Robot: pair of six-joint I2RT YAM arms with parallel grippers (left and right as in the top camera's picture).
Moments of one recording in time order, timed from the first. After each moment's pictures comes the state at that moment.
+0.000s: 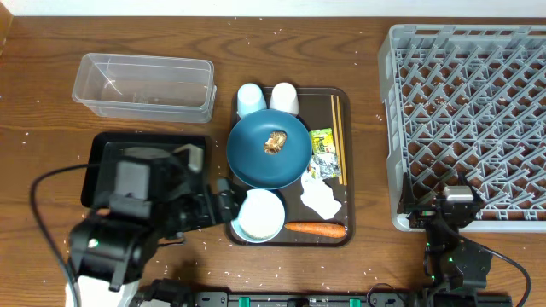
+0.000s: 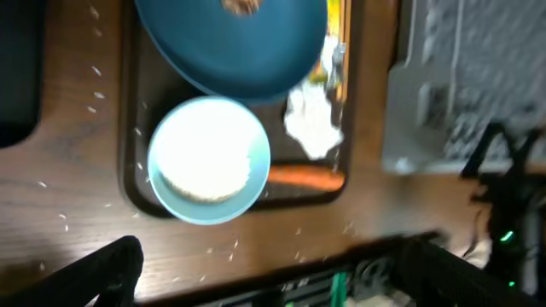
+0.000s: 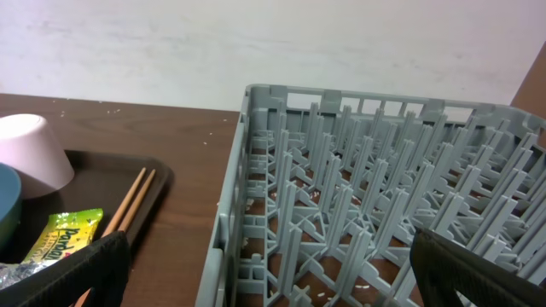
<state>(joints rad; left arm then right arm) -0.28 0.89 1.05 -1.19 0.39 -0.53 -0.05 0.01 0.01 -0.07 -0.05 -0.06</state>
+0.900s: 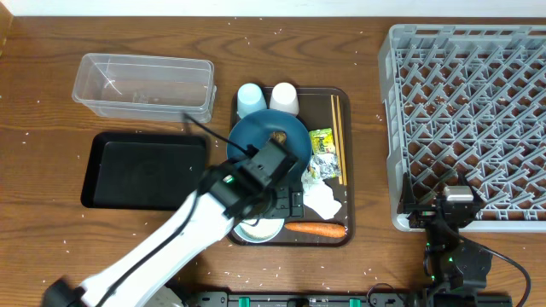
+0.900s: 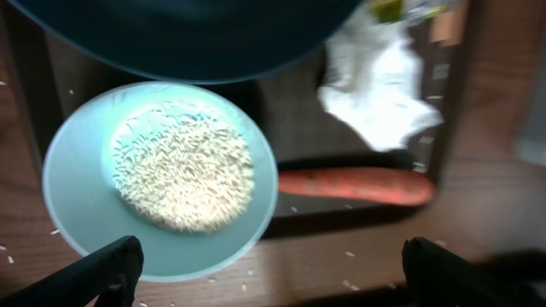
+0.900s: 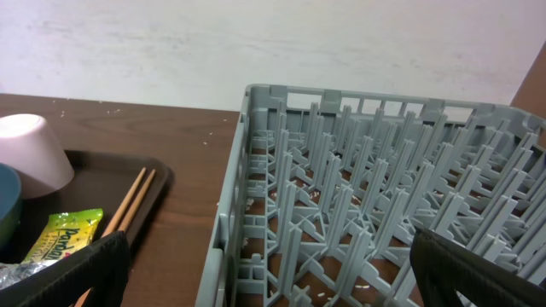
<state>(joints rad) -0.75 1.40 1.05 -0.97 0.11 -0.77 -0.05 0.01 0.01 -0.07 -0.05 -0.06</state>
